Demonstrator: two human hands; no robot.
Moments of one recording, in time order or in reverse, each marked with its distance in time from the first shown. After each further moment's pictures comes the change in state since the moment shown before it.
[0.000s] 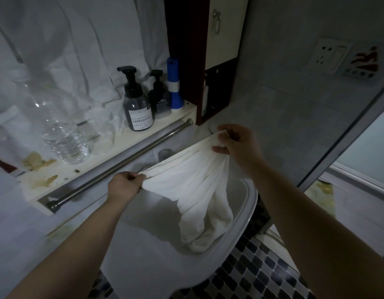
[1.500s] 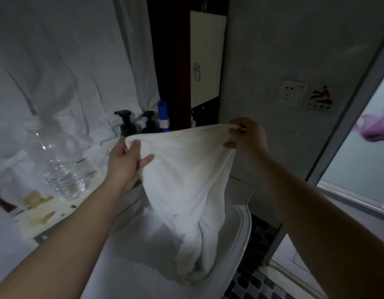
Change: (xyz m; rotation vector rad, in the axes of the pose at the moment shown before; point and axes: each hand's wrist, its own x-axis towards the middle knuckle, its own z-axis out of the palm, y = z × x) left_hand -0.013 0.154 -0.029 -0.935 -0.154 0.220; right_hand 0.045 -0.082 -0.042 -0.255 0.328 -0.095
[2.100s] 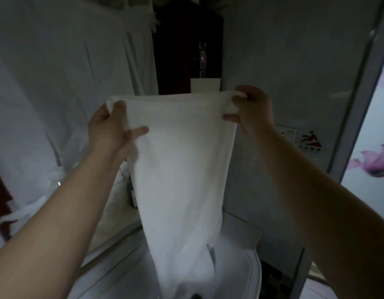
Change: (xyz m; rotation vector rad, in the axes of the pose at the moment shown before) left_hand -0.011 0.191 0.077 -0.144 -0.064 0.415; right_hand 0.027 -0.193 -0.012 0.412 0.073 -0.252
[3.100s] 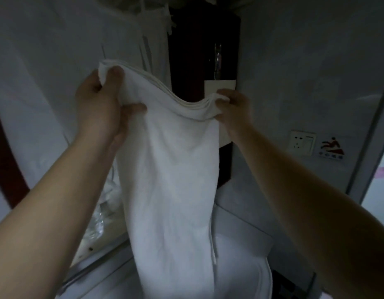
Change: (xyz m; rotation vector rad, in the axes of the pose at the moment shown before) left_hand -0.017 0.062 0.020 0.071 0.002 0.261; right_hand 0.022 0.038 0.056 -0.023 -0.148 -0.044
